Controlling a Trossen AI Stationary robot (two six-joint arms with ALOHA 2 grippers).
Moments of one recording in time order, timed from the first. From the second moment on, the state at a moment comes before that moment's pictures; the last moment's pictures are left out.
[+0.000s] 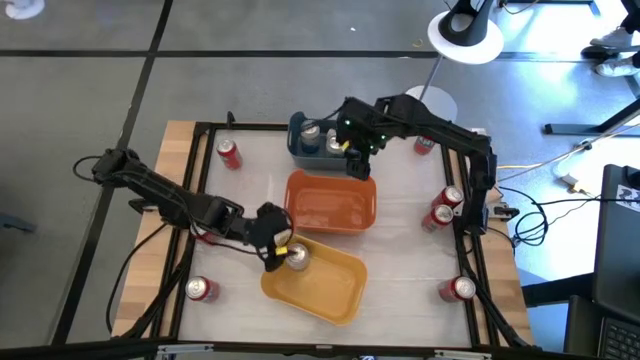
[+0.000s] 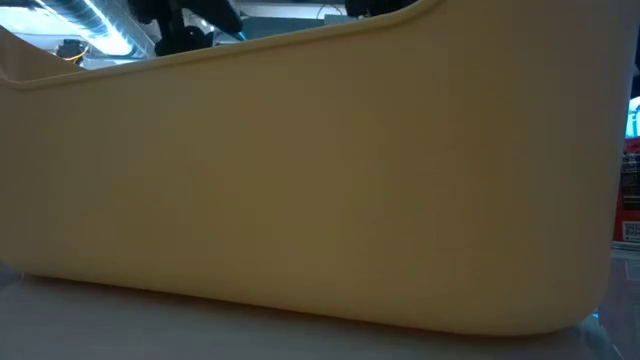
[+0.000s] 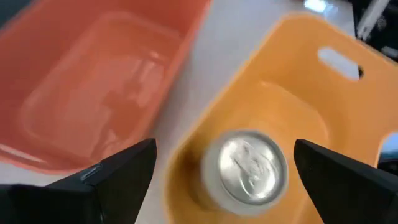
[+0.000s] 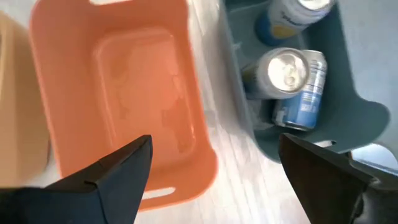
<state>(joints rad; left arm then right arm) -0.38 1.34 0.95 -0.39 -0.34 -0.60 -0.27 1.90 2.20 -1.48 0.01 -0.07</state>
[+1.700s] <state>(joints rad) -0.50 1.42 1.05 -0.54 -0.43 -0.72 -0.04 1.83 2.20 -1.57 0.02 0.01</state>
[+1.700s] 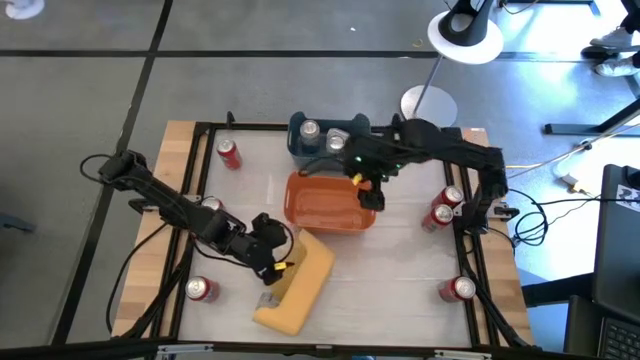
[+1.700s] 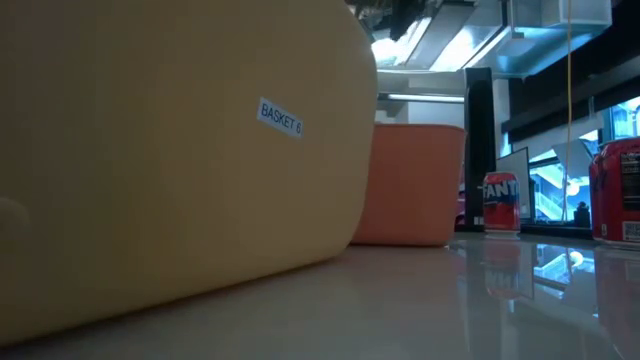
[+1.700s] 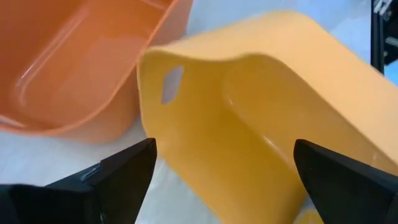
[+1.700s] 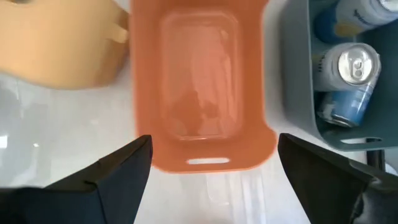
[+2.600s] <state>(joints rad) -0.57 1.43 1.05 -0.45 -0.43 -0.32 0.53 1.67 1.37 -0.43 0.38 0.75</state>
